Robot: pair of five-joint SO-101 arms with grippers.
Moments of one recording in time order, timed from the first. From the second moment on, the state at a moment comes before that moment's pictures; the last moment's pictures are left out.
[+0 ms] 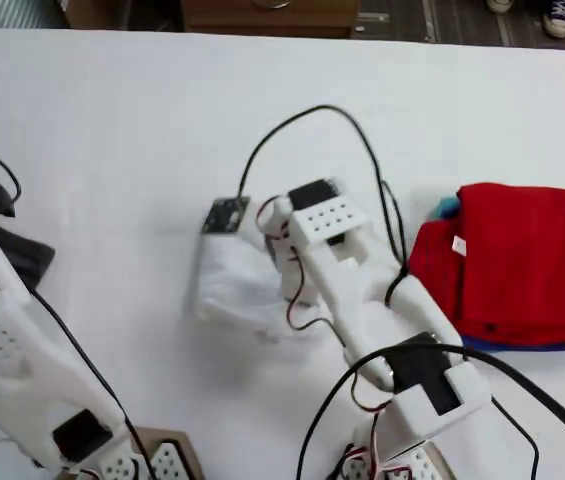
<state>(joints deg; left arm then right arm) -44.7 33.2 -43.9 98.4 -16.6 -30.1 6.1 16.6 83.8 50.9</state>
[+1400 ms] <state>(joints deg) -44.7 33.2 -43.9 97.4 -16.6 -10.2 23.1 -2.7 75.3 31.2</state>
